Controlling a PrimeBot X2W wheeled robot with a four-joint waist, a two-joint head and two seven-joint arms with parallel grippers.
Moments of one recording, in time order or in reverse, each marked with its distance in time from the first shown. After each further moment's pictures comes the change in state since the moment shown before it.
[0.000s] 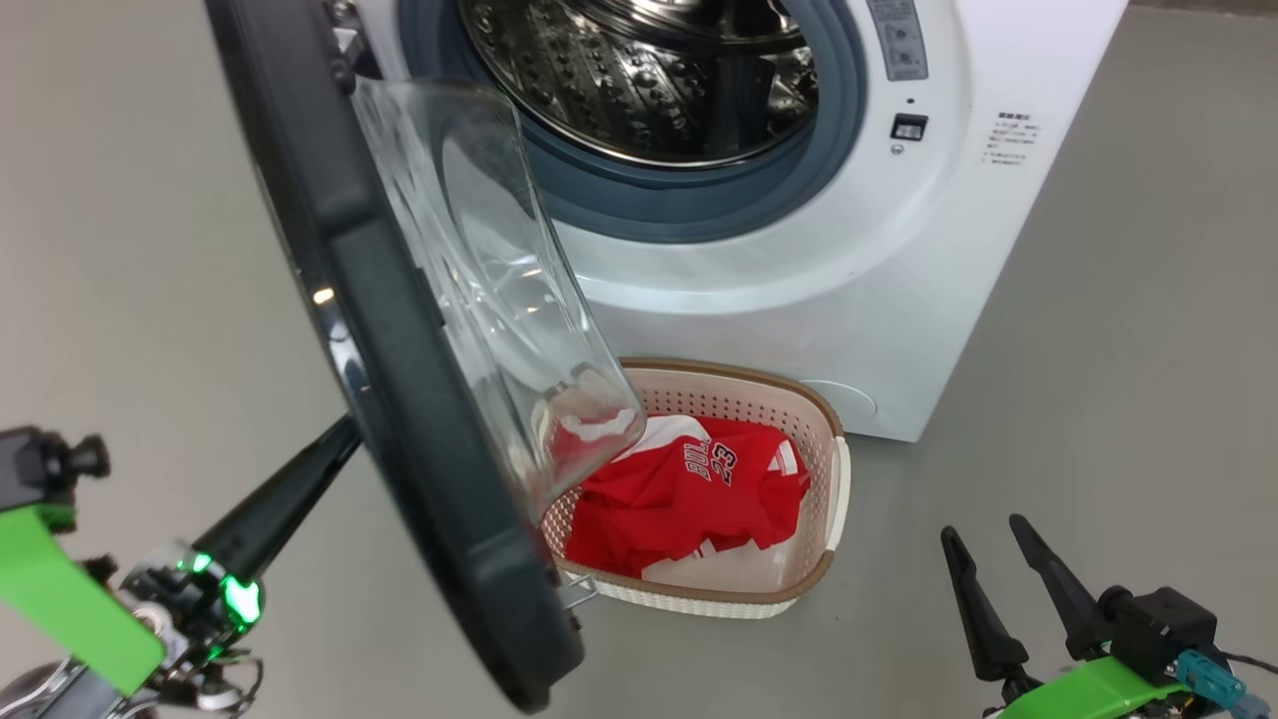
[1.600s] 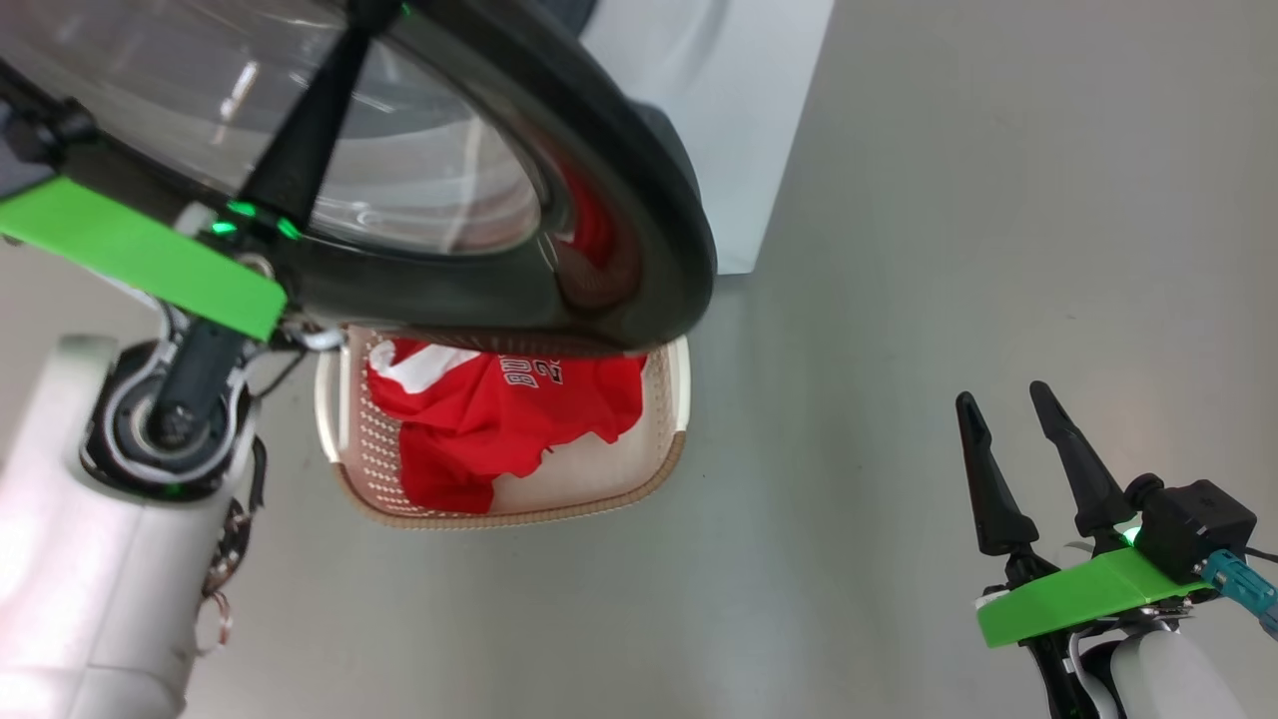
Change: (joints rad) left arm -0.603 0.186 -0.517 0.347 0.115 0.000 -0.786; right arm -0.161 0.044 -0.061 -0.045 -0.027 0.000 0.000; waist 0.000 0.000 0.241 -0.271
